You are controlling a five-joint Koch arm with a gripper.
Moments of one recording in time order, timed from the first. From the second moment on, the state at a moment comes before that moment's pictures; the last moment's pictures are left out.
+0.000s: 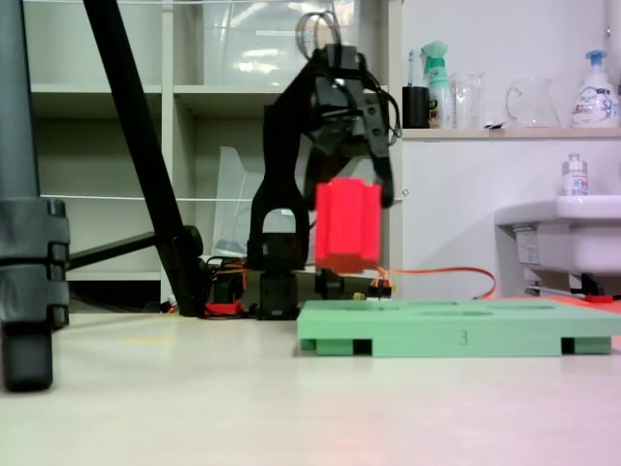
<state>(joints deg) -25.0 81.4 64.9 85.3 117.2</state>
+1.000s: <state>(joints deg) -27.6 75.2 66.9 87.5 114.5</state>
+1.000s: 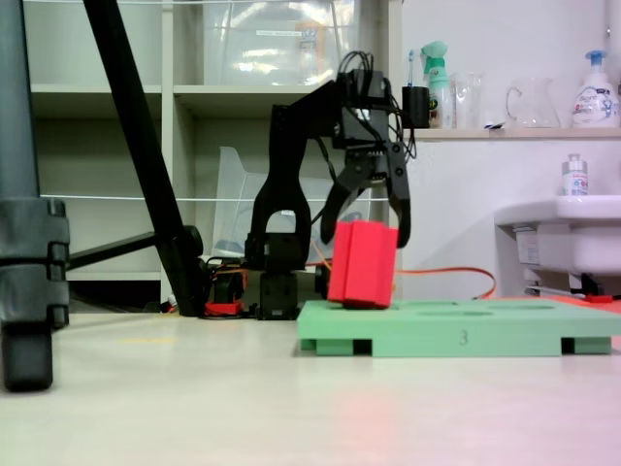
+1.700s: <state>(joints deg) -27.9 74.6 66.8 86.6 117.5</state>
